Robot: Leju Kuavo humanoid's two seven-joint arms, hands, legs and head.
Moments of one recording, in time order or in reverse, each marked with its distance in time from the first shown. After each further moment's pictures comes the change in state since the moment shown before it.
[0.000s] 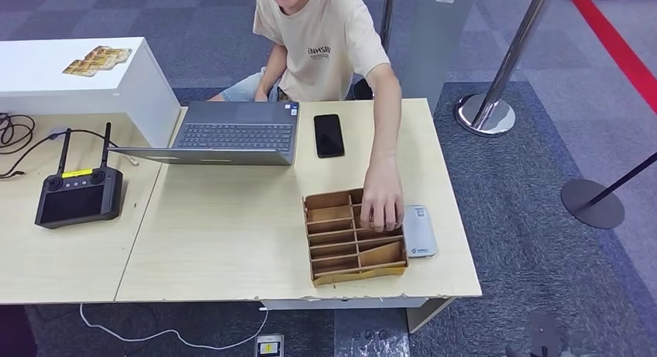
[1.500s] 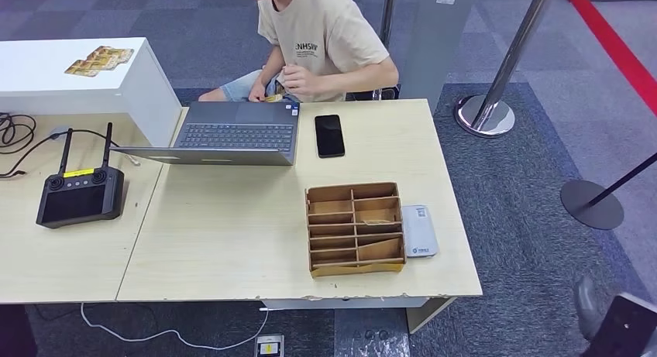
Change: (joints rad) left arm 0.000 -0.002 0.005 0.000 -0.001 -0.015 -0.008; right arm 0.190 0.310 -0.172 -1.149 0.121 -0.049 -0.056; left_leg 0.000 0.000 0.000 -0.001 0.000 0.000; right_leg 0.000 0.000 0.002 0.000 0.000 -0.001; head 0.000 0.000
